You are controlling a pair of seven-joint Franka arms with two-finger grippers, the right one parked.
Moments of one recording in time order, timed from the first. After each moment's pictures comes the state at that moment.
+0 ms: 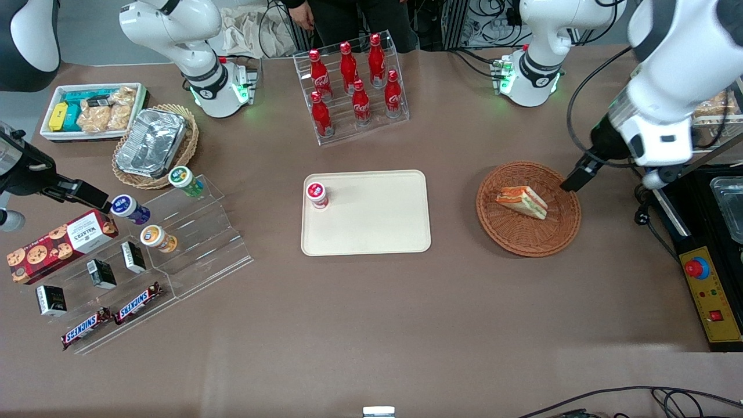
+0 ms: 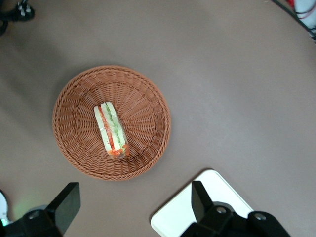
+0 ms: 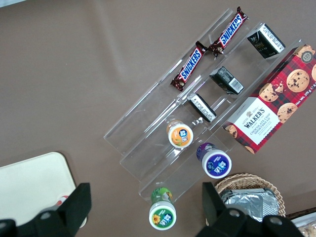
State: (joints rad) arm -0.13 -0.12 -0.08 -1.94 -0.06 1.85 -1.07
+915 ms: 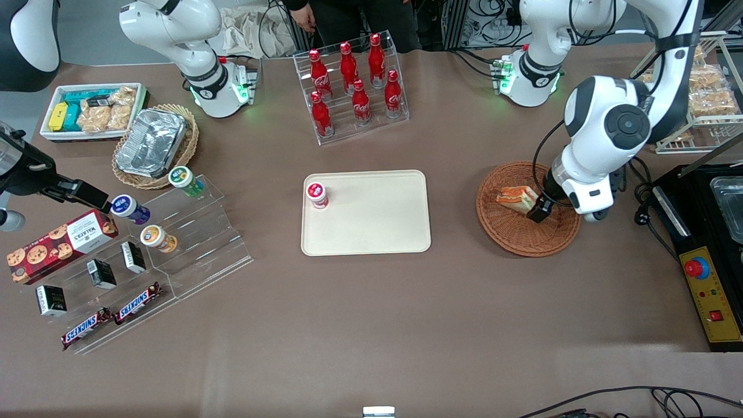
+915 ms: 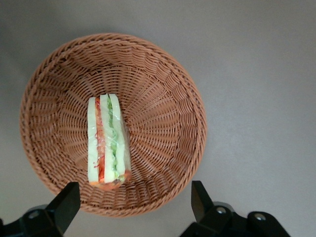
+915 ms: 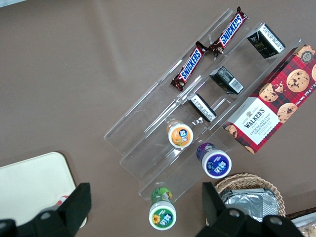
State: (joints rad) arm -0.16 0.00 -0.08 -2.25 -0.02 2.22 -1.24
